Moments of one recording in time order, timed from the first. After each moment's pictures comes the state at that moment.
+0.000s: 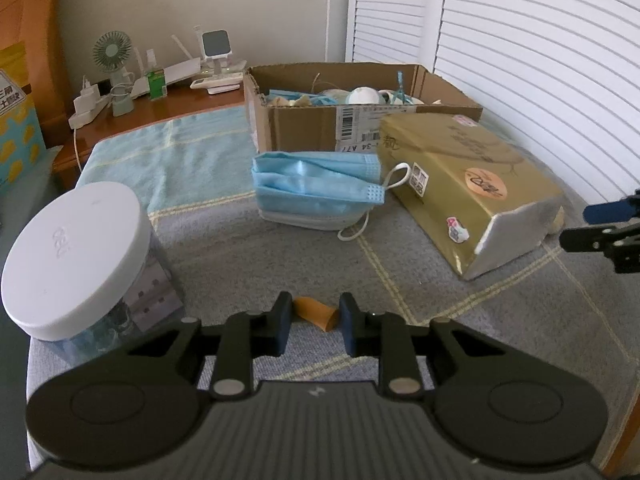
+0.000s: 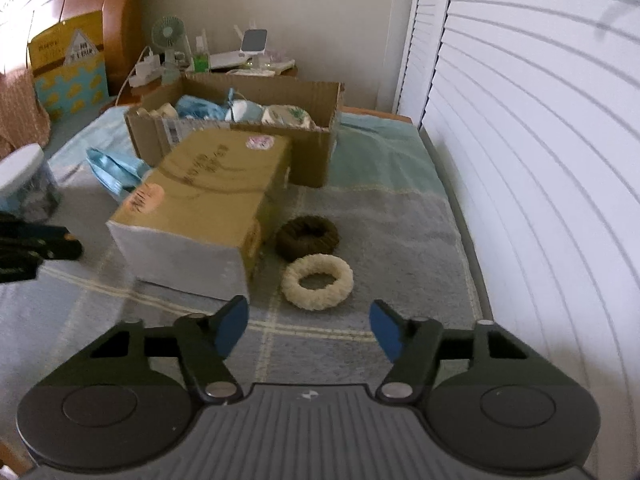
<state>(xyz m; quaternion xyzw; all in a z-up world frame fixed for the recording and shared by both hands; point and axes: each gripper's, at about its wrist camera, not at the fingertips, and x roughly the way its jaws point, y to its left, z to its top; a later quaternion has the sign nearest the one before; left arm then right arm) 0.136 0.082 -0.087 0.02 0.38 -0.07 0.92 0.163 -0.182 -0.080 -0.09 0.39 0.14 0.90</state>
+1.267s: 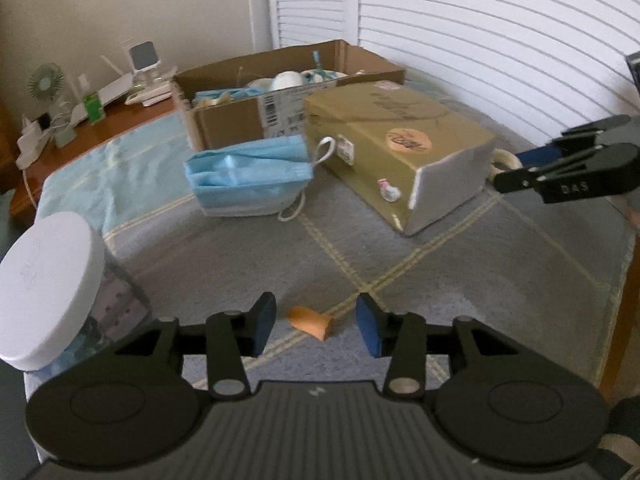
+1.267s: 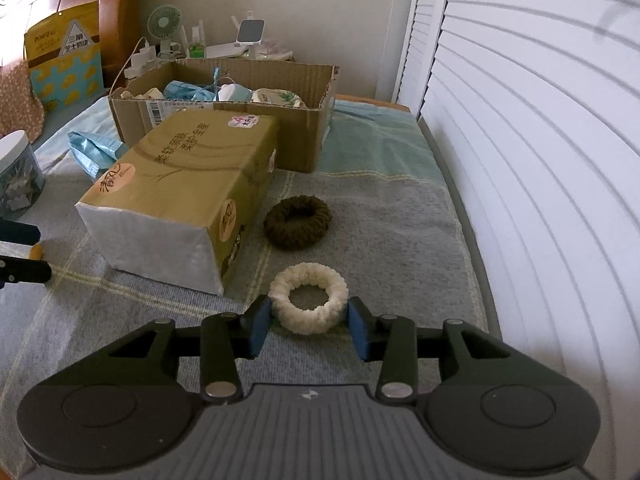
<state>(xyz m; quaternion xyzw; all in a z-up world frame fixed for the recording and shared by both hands) 0.122 0.069 -0.081 0.09 0.40 -0.16 0.90 0.170 -0.187 -0.094 -0.10 0.39 0.14 0.90</state>
